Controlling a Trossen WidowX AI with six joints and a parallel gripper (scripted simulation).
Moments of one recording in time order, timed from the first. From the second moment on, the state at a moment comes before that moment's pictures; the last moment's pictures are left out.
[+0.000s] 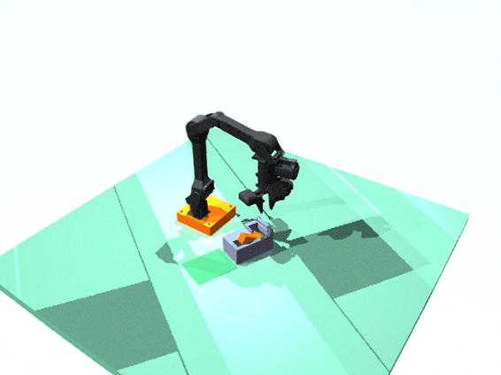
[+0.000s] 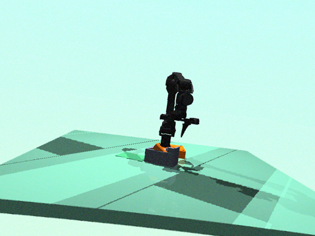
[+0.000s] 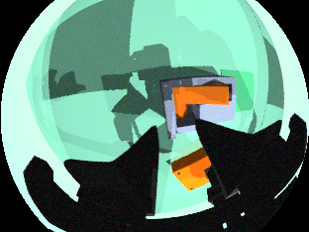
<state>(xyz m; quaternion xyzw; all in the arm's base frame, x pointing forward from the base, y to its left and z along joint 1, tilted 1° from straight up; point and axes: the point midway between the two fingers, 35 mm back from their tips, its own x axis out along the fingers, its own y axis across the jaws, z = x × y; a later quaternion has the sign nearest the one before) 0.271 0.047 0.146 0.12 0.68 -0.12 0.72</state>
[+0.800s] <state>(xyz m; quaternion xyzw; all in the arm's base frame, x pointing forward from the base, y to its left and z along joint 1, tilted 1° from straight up) 0.272 0.048 0.145 0.12 0.68 -0.12 0.72</state>
